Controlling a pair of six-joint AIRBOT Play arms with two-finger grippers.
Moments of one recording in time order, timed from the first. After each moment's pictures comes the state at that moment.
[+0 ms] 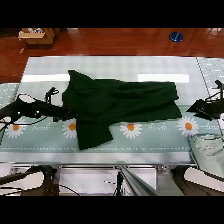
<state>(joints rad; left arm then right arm) 0.10 -1.38 0.70 0.73 -1.03 -1.23 -0.58 -1.32 0.95 -1.18 1.27 1.23</state>
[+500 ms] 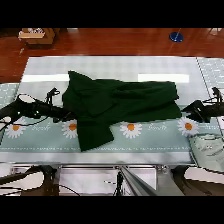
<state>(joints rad) 0.10 -1.38 0.70 0.72 -1.07 -1.21 -0.66 -1.46 0.91 -0.94 1.27 1.17</state>
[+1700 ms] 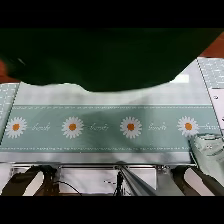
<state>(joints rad) 0.12 -0.76 1.63 0.73 -0.95 -1.12 -0.47 -0.96 1.57 -0.38 1.08 1.10</state>
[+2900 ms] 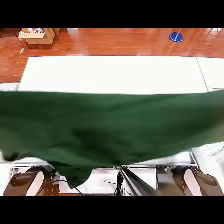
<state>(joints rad) 0.12 -0.62 1.77 1.14 -1.74 -1.56 -0.37 -0.69 1.82 -1.24 1.80 1.48</state>
